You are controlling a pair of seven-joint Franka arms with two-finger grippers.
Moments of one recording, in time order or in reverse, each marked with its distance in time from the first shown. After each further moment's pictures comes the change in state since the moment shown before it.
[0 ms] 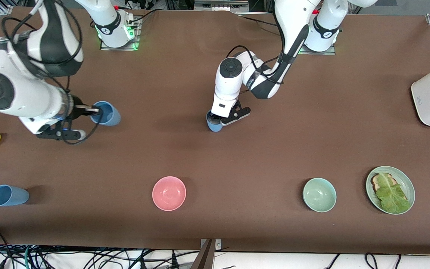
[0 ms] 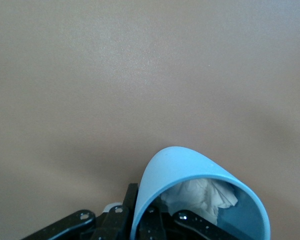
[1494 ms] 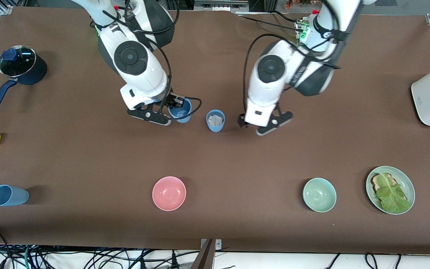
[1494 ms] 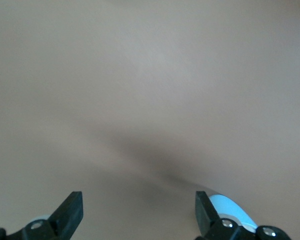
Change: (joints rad) left arm 0.299 -0.237 -0.049 0.103 0.002 -0.474 0.284; right arm 0.281 0.112 0.122 0.070 0.000 0.202 0.603
